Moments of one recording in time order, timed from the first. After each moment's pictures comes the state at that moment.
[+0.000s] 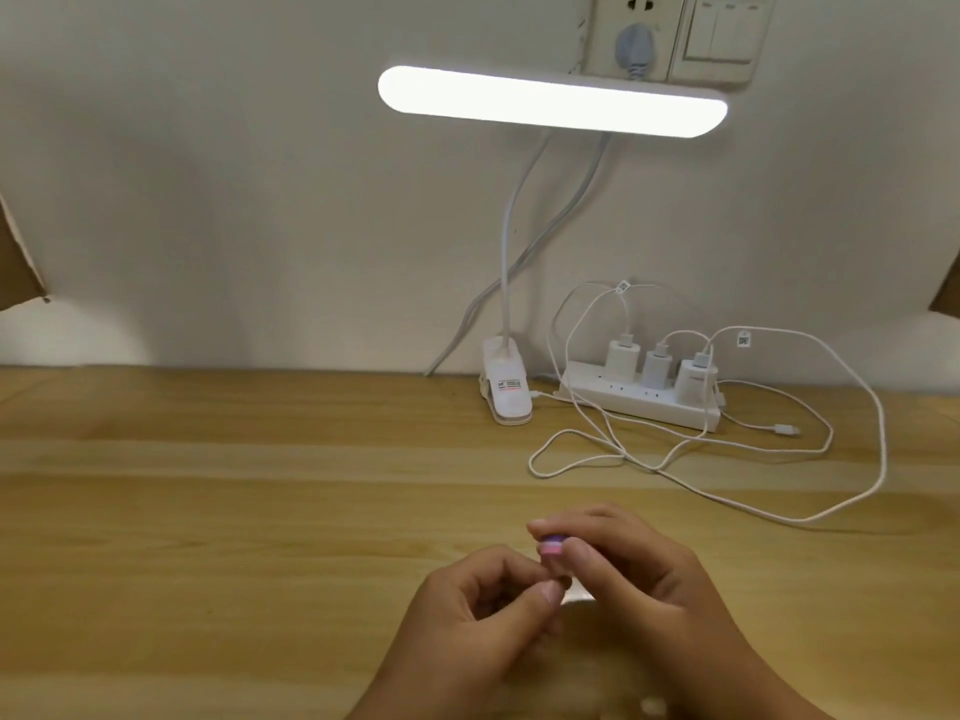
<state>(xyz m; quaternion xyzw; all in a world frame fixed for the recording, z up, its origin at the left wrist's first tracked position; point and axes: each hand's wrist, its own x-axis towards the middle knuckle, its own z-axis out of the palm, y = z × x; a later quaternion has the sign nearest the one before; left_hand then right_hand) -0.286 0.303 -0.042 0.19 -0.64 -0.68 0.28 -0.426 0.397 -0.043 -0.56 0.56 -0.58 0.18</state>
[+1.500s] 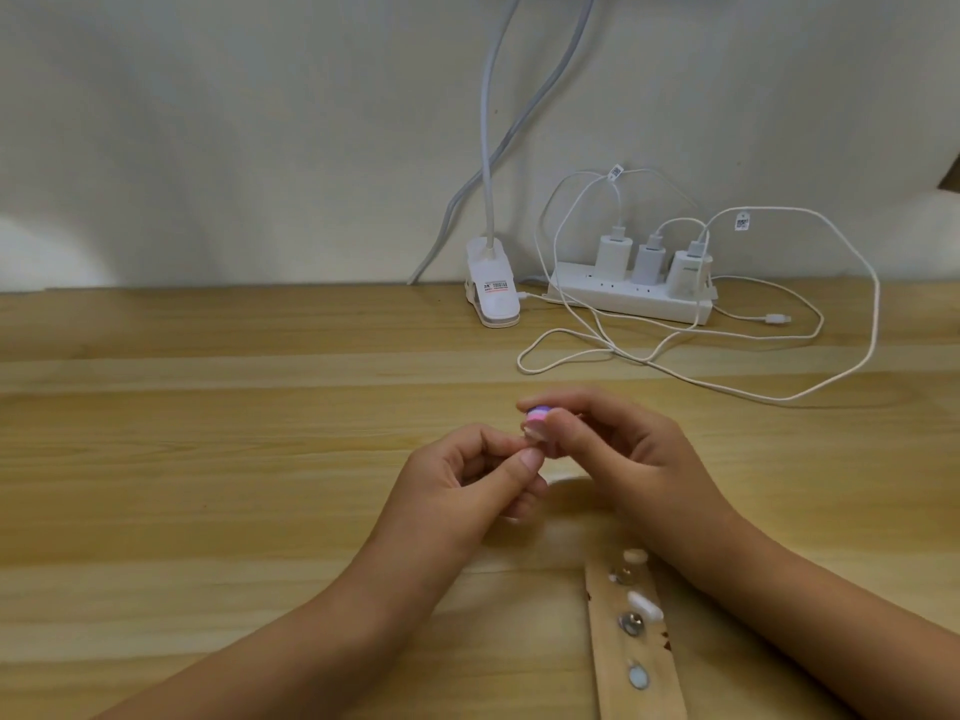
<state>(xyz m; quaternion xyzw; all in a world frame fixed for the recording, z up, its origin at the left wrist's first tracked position) -0.284 0.306 -0.043 0.19 -0.63 -0.69 0.30 -0.419 0.400 -0.034 -0.51 0.54 -0.63 0.22</state>
